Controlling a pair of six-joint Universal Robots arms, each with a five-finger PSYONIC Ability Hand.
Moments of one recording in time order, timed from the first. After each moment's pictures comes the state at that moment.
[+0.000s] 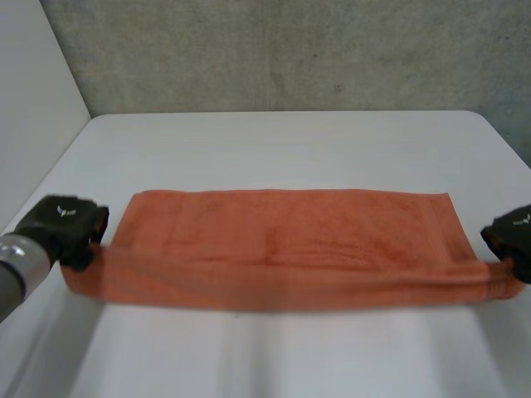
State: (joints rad) left arm 4.65 -1.66 -1.86 3.11 -1.39 3.72; right arm 1.46 -1.32 1.64 0.35 1.36 2.22; left_hand 1.12 1.20 1.19 1.20 0.96; right_hand 0.96 1.18 1.19 1.19 0.99
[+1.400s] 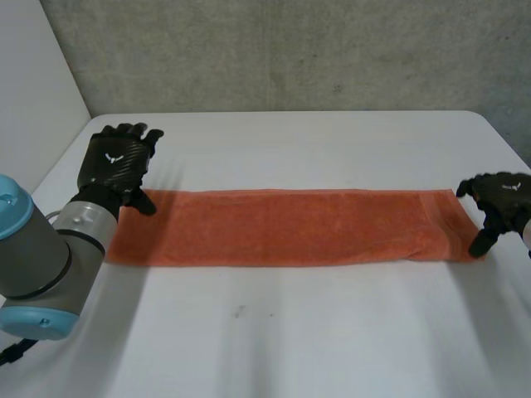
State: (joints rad) left arm 4.43 -1.87 -1.79 3.69 -1.49 3.45; right arm 1.51 -1.28 1.69 0.00 1.30 2.69; left_hand 0.19 0.20 0.22 0.20 0.05; right_hand 0.32 0.37 0.37 0.37 0.19
